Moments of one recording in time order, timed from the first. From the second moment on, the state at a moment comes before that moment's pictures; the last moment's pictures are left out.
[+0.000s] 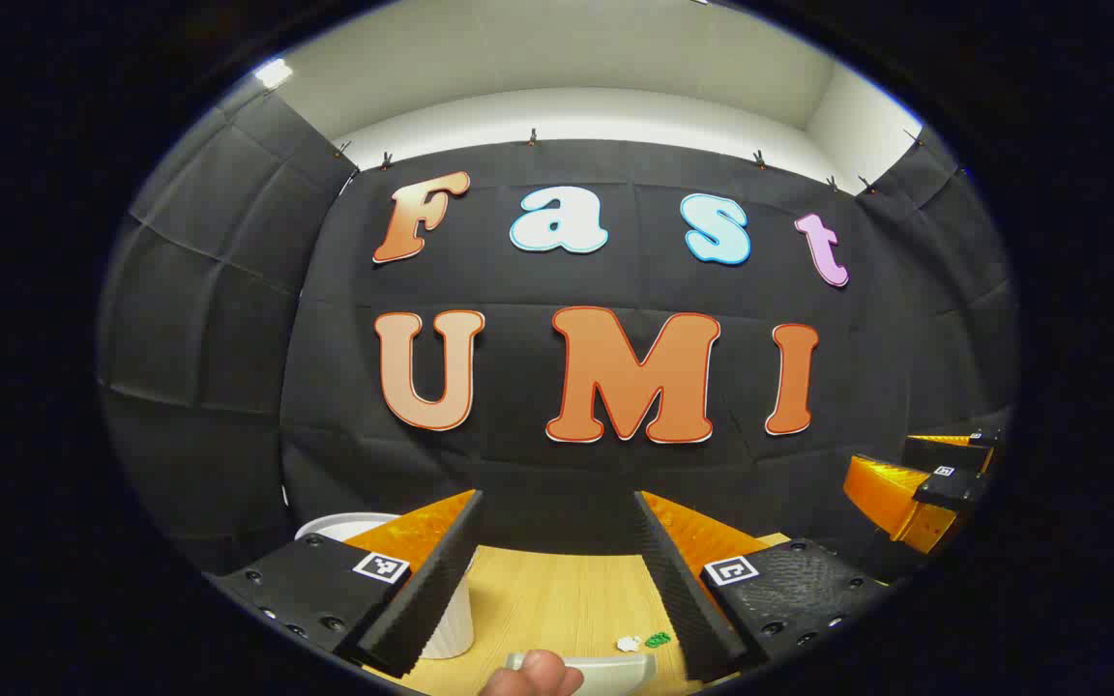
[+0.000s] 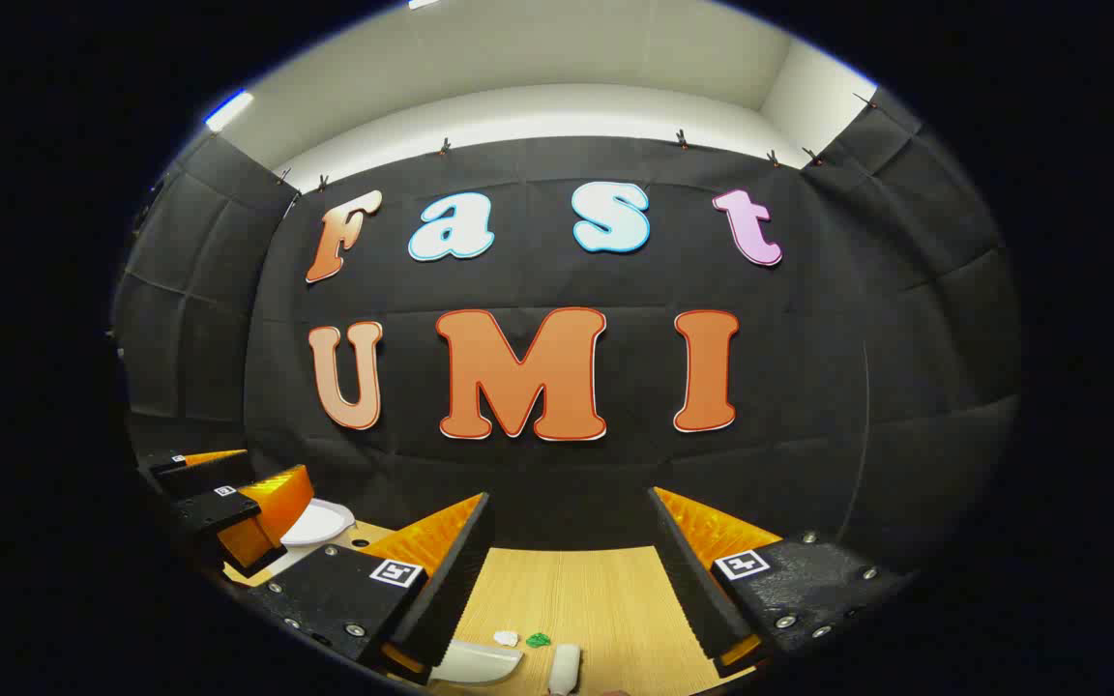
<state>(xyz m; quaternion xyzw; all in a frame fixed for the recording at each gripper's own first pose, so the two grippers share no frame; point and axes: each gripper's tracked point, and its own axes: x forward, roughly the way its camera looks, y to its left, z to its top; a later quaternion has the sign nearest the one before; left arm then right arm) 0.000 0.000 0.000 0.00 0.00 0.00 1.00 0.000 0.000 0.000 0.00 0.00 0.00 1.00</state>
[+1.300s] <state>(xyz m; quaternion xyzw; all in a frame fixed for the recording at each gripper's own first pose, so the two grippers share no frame) 0.034 -0.006 -0.026 0.02 0.02 -0.03 1.00 0.016 0.005 -0.040 0.00 0.05 -0.02 1.00</state>
